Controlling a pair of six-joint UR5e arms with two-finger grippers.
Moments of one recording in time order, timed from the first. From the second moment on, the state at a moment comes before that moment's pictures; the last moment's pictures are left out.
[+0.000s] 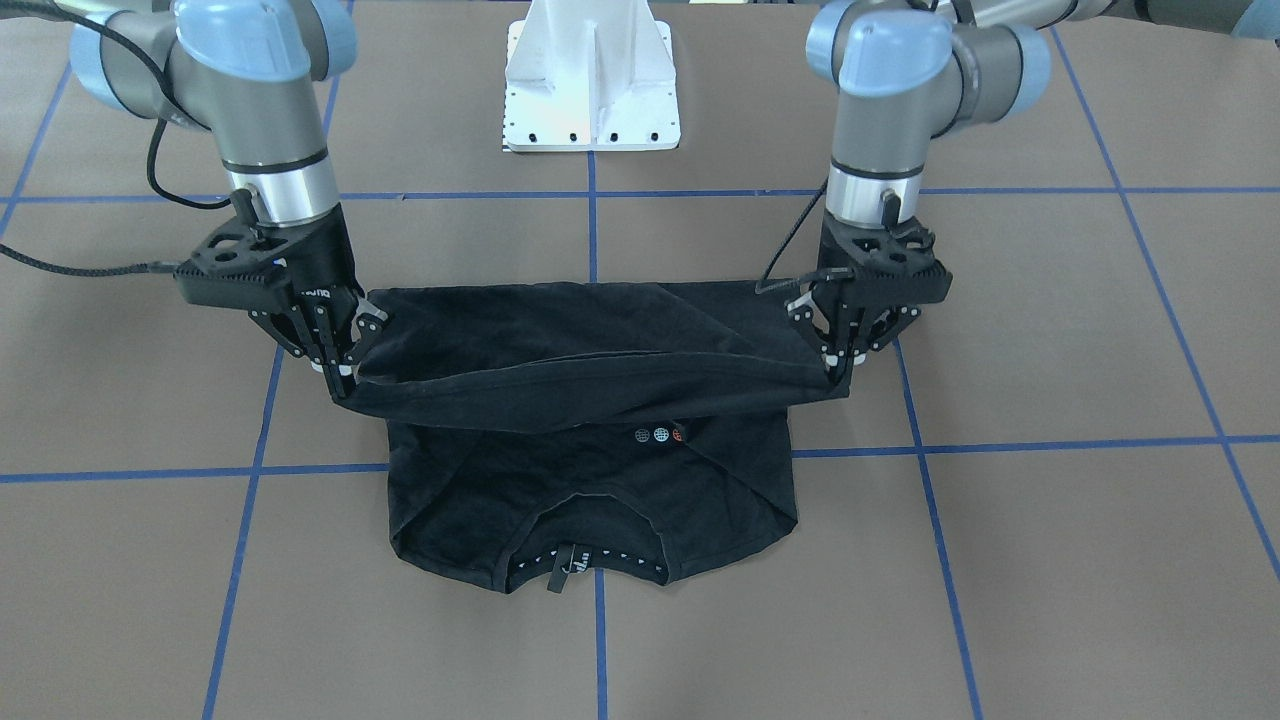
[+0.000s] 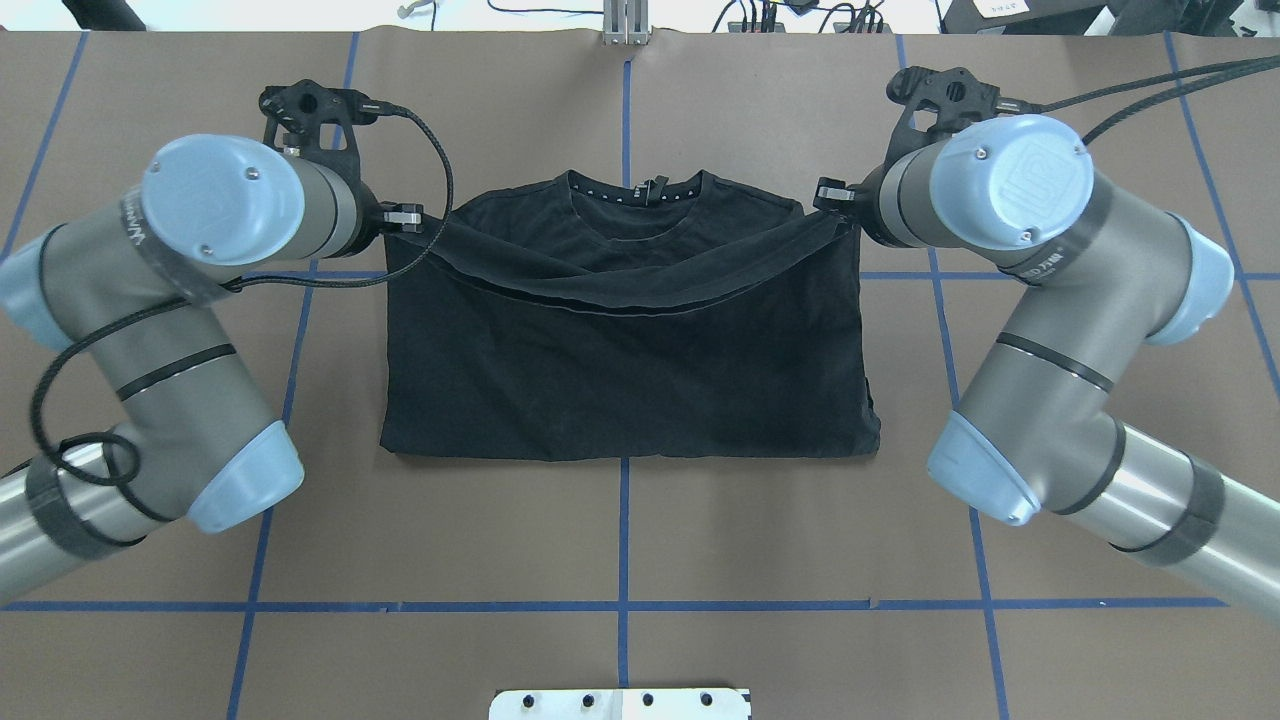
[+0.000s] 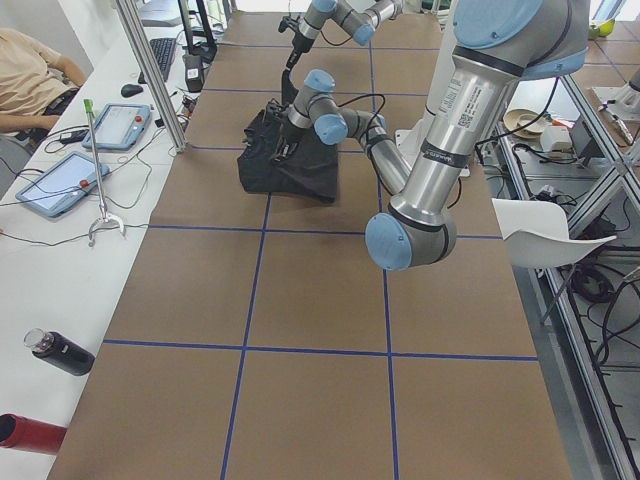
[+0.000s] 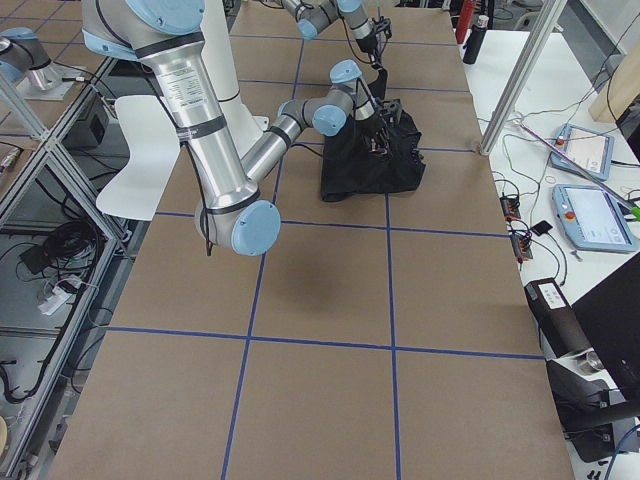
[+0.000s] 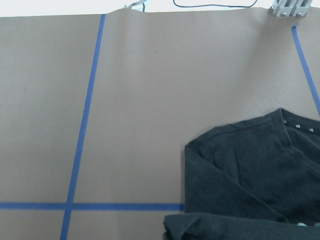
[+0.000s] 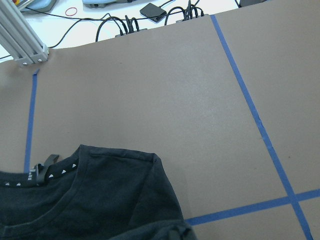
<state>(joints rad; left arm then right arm) -0.70 -2.06 -1.79 -1.76 -1.55 -1.06 0.71 -1.11 1.85 -1.44 1.58 1.32</state>
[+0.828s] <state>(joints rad) -0.74 -2.13 -1.47 -1.99 -1.54 -0.95 0.72 -1.08 1.70 -1.44 1.58 1.26</state>
